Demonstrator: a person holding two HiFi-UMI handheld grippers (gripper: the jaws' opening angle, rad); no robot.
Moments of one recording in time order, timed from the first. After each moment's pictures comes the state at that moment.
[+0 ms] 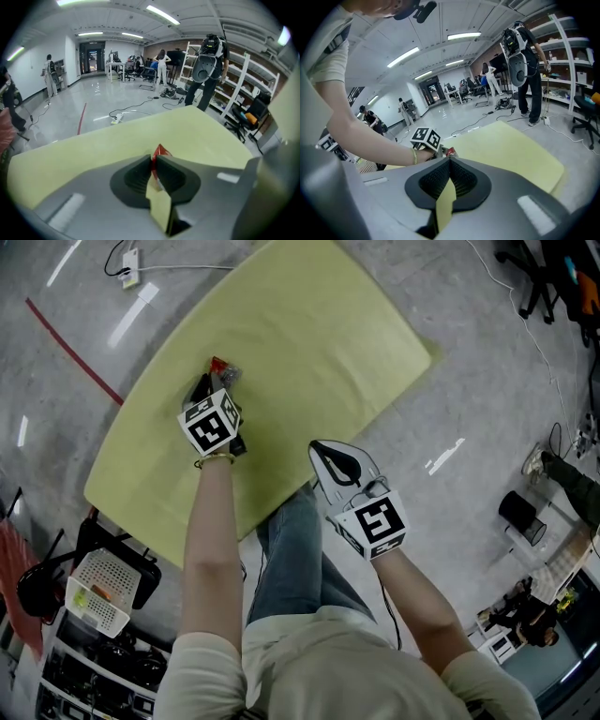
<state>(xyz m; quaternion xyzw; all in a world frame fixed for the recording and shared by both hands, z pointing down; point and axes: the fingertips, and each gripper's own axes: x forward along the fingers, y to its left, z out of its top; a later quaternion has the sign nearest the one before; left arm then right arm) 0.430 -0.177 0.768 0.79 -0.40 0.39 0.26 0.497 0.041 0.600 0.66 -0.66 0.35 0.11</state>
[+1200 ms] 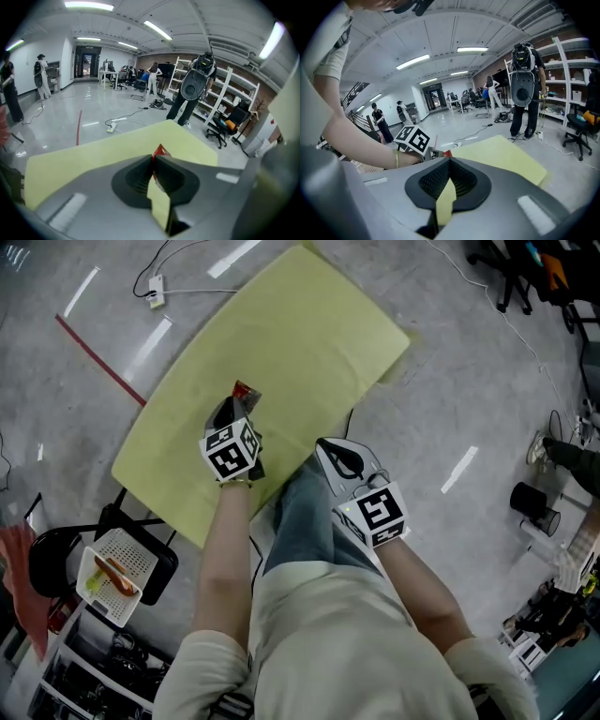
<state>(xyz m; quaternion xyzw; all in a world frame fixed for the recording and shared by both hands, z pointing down) 0.359 -0.077 0.623 0.84 -0.35 0.33 0.25 0.417 0.108 0.493 0.69 -0.66 0.29 0.11</state>
